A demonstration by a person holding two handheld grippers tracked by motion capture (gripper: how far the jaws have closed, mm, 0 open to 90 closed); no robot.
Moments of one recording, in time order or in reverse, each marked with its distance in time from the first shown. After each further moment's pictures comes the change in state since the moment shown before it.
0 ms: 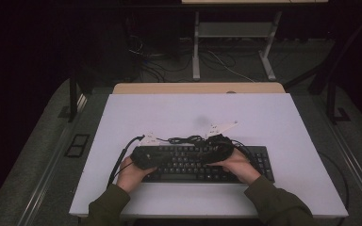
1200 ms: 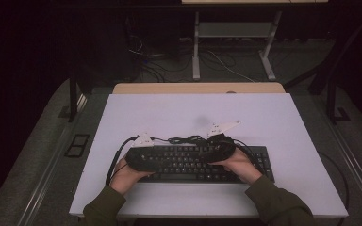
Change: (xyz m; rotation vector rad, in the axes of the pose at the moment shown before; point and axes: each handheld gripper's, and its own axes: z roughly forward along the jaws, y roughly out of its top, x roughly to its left) left arm -0.003 -0.003 -0.019 -0.053 -0.006 -0.001; right arm -0.002 0.000 -0.005 -0.007 -0.007 0.008
